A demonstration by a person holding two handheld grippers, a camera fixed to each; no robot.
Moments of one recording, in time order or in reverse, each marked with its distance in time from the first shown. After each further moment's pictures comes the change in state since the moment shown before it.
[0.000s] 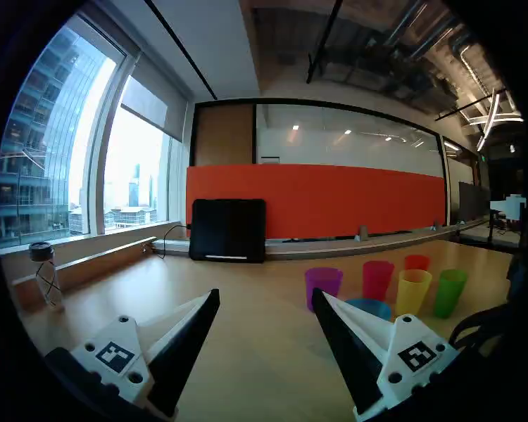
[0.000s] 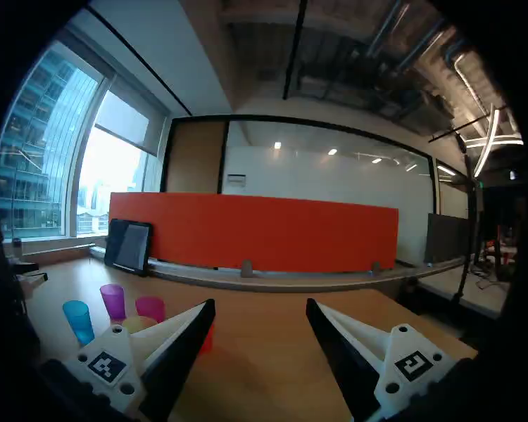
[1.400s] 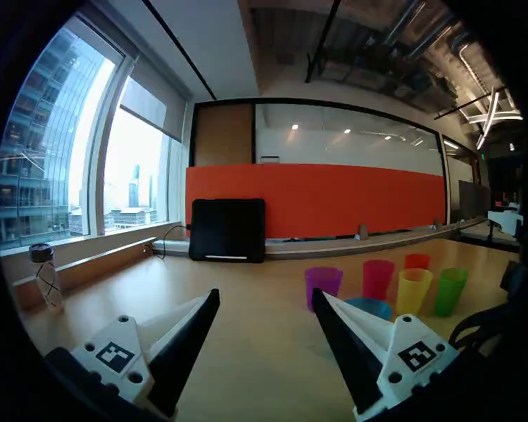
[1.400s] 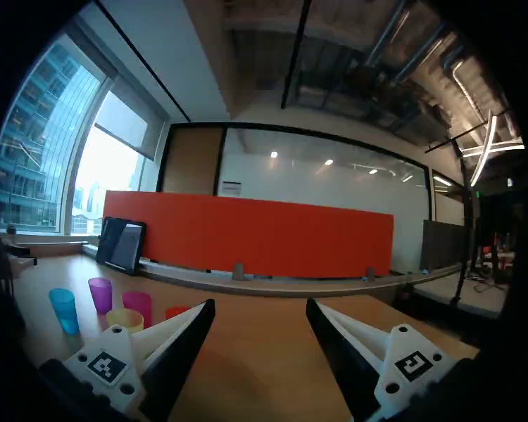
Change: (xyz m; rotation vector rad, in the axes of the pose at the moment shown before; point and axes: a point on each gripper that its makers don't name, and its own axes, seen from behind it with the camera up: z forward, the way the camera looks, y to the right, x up) left arm 0.000 -0.001 0.001 0.000 -0.001 0.008; right arm -0.022 0.013 0.012 -0.030 0.057 -0.028
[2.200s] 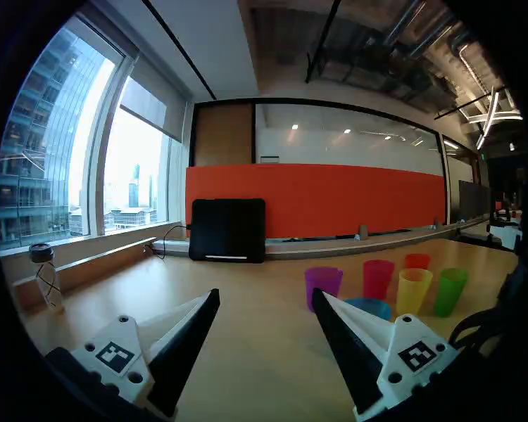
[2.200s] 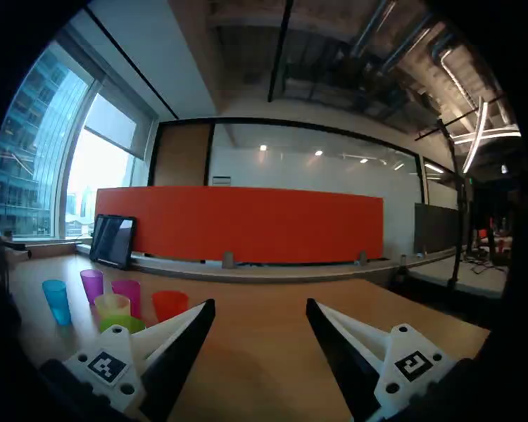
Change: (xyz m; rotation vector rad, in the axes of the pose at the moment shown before) left arm 0.000 0.001 -0.001 0.000 0.000 0.000; right arm -0.037 0.025 -0.009 -0.033 -0.030 0.054
